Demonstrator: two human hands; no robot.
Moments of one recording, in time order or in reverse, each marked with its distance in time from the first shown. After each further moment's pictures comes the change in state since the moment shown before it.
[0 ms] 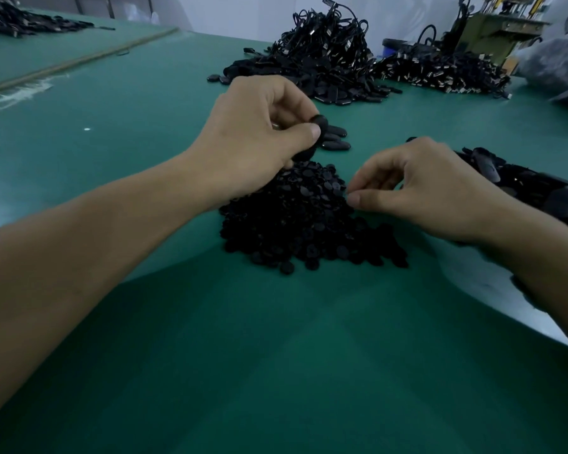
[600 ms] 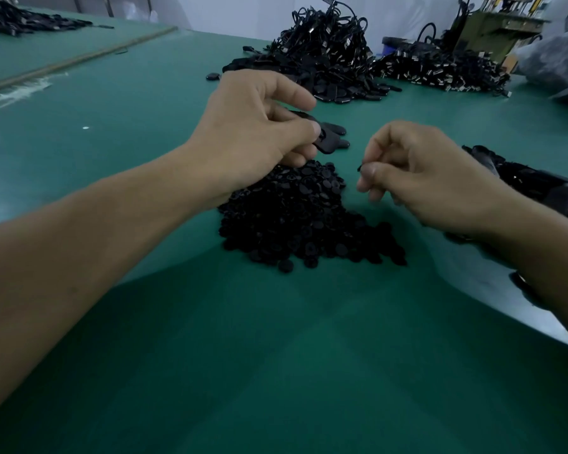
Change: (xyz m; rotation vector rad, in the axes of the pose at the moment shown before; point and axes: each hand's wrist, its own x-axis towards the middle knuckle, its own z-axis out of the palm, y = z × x) left_hand -0.003 0.008 -0.001 -0.218 -0.017 -0.111; right_hand 0.002 0.002 0.000 0.145 0.058 0.054
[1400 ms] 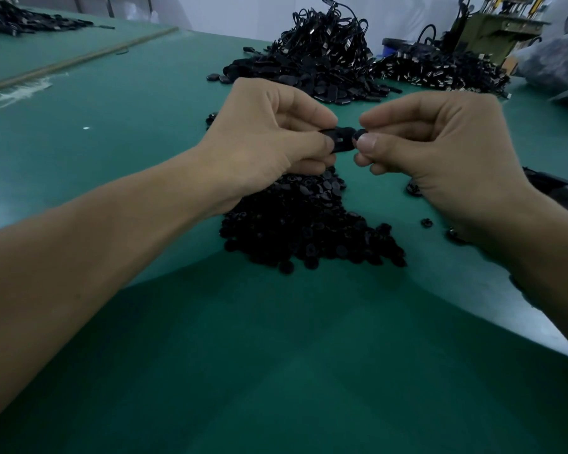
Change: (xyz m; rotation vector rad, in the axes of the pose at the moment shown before) left_hand -0.009 0.010 0.008 -0.110 -0.082 -0.064; right_hand -0.008 -0.024 0.001 0.412 0.276 -0.089
